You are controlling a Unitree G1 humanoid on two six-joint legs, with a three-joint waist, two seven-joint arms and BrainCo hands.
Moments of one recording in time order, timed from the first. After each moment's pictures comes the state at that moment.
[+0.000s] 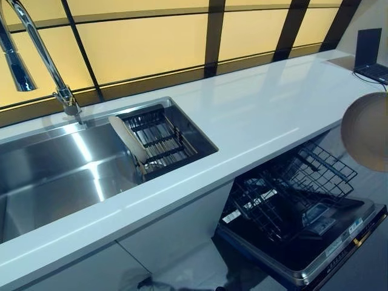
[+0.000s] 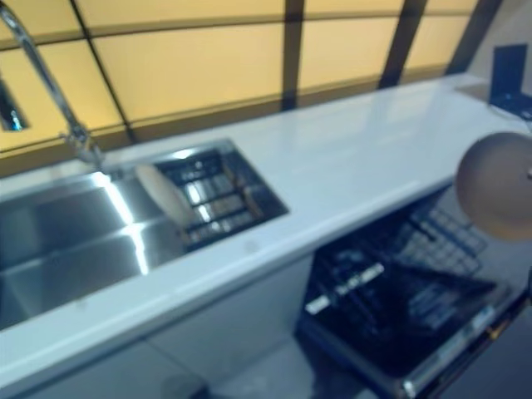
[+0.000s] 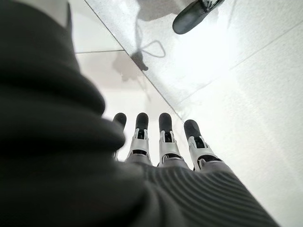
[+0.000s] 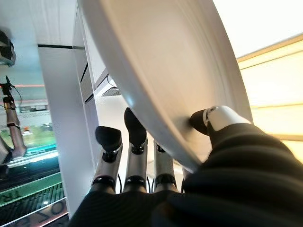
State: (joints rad) left arm 0.07 0.40 -0.17 1.09 -0.05 0.09 0.06; right arm -0.24 -1.28 -0.14 0.24 -0.25 0.29 0.00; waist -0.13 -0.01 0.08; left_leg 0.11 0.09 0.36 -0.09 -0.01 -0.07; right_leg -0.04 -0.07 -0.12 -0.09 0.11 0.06
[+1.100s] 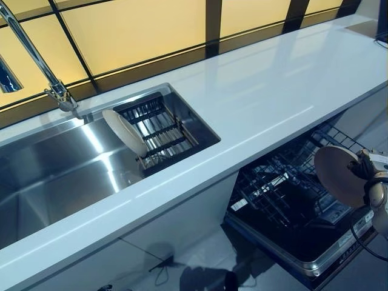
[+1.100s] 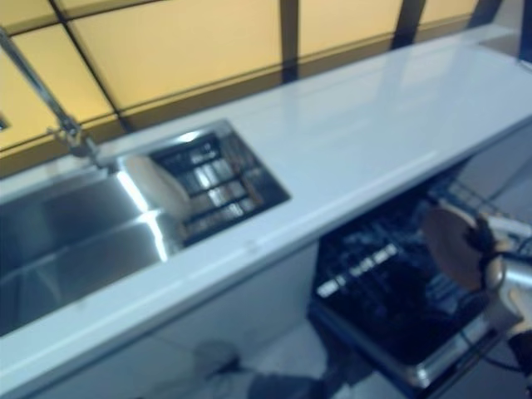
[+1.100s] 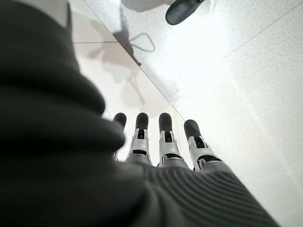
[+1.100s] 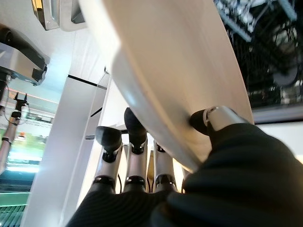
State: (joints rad) left arm 0.02 0.38 -0.18 1.09 -0.05 0.09 0.04; right arm -0.30 -1.07 0.21 0.38 -0.58 0.39 -0.09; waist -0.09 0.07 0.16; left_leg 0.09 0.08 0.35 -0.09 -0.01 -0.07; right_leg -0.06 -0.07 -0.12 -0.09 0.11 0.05
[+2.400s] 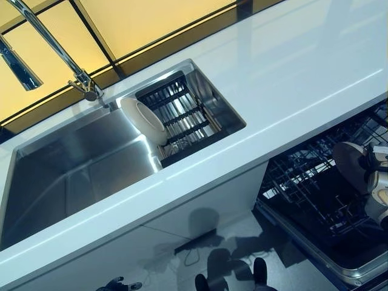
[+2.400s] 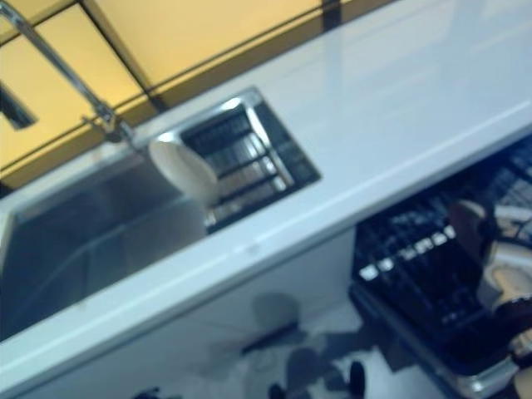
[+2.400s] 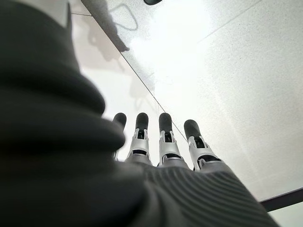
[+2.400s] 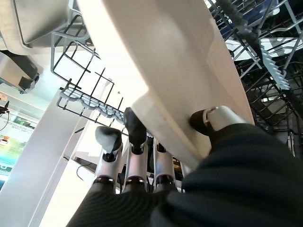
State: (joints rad) left arm 0.01 0.35 -0.20 1.05 -0.06 0.09 0.02; right arm -0.55 -1.04 0.40 0.64 -0.65 0.49 -0.11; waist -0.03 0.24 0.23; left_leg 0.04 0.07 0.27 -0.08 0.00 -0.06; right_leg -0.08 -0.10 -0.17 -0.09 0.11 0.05
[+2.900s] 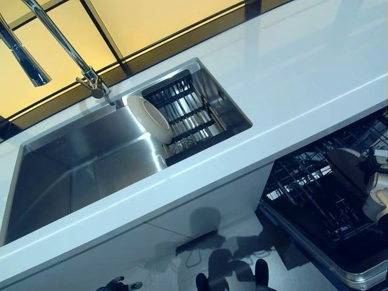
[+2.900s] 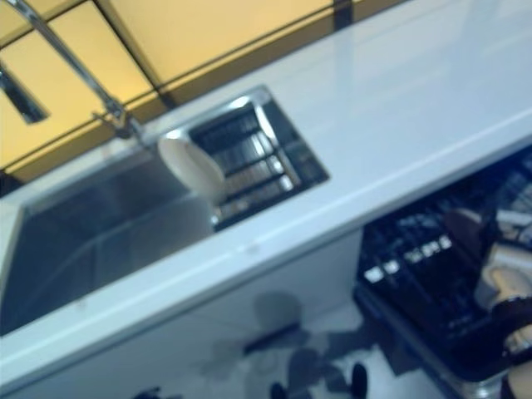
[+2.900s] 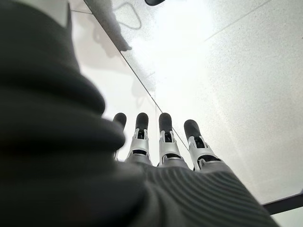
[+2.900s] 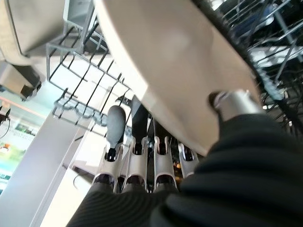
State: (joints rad) left arm 0.01 0.35 -0.20 1.05 -0.07 0.08 0.01; right arm -0.55 -1.02 0.41 0.67 -0.66 0.50 -0.07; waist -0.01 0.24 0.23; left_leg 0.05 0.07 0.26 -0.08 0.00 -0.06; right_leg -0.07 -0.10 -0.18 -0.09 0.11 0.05
